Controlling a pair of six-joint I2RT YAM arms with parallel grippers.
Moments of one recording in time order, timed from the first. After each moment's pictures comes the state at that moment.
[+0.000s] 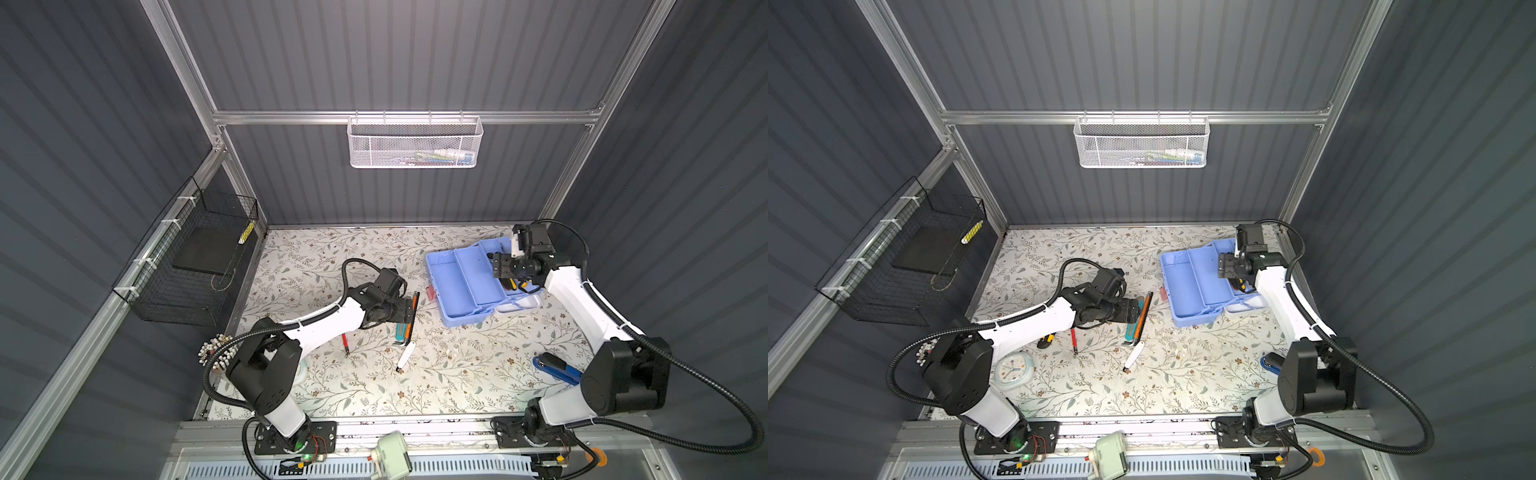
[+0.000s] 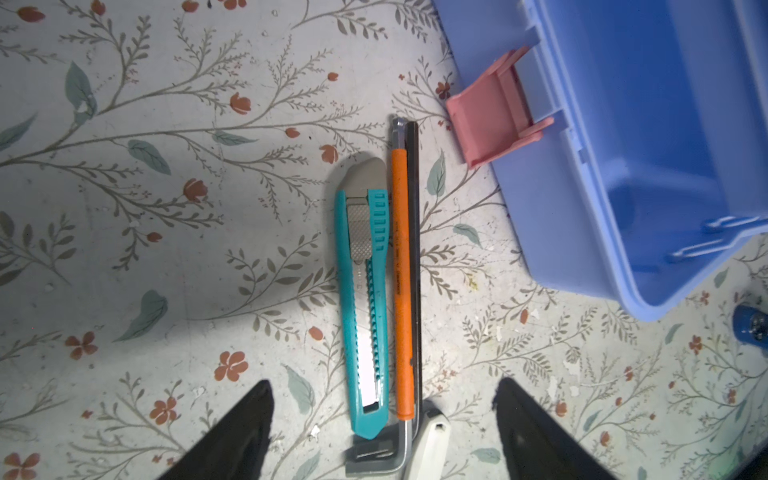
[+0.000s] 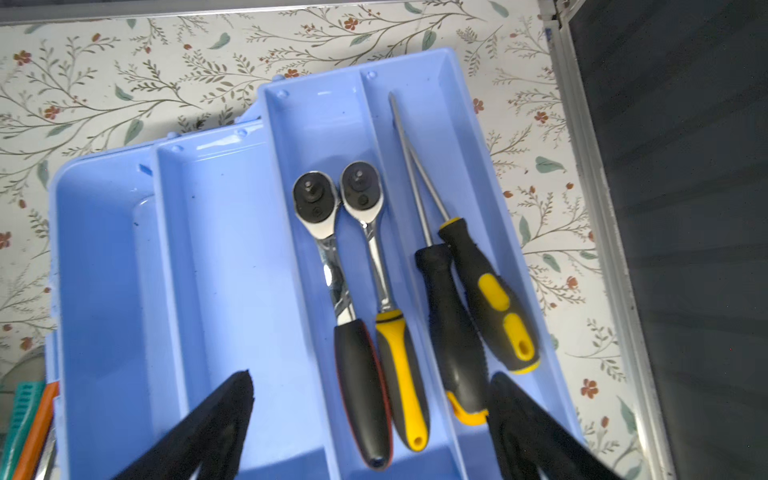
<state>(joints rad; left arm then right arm) -0.75 1.64 1.09 -0.44 0.03 -0.51 0.10 1.47 1.23 -0.66 0.13 0.12</state>
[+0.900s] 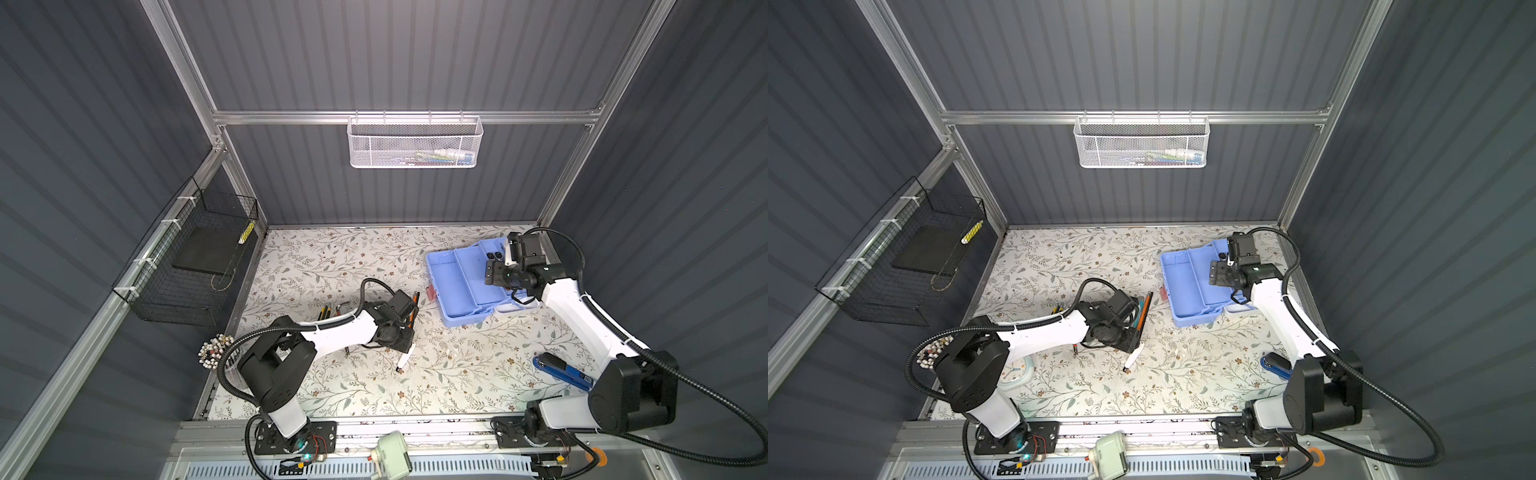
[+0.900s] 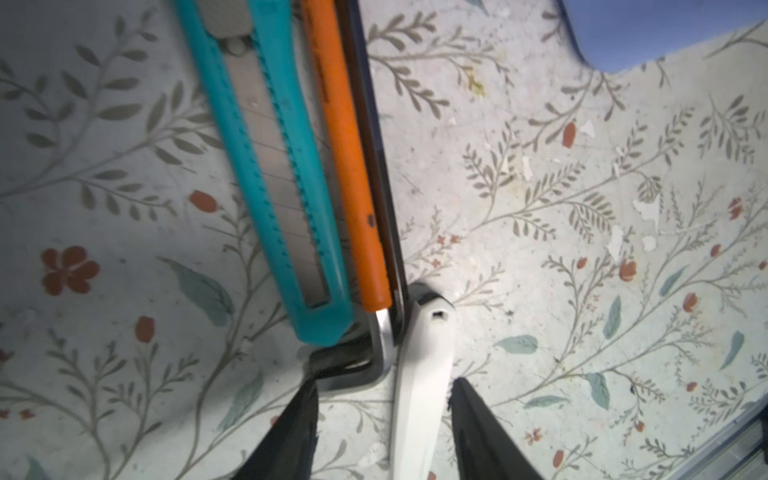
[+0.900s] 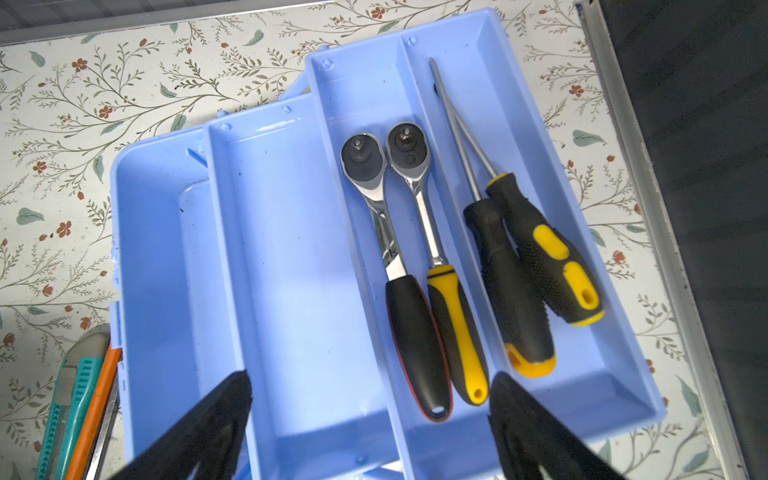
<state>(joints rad) -0.89 1.68 1.02 -0.53 0.09 -0.42 0.16 1.40 1.15 -0.63 0.14 0.21</state>
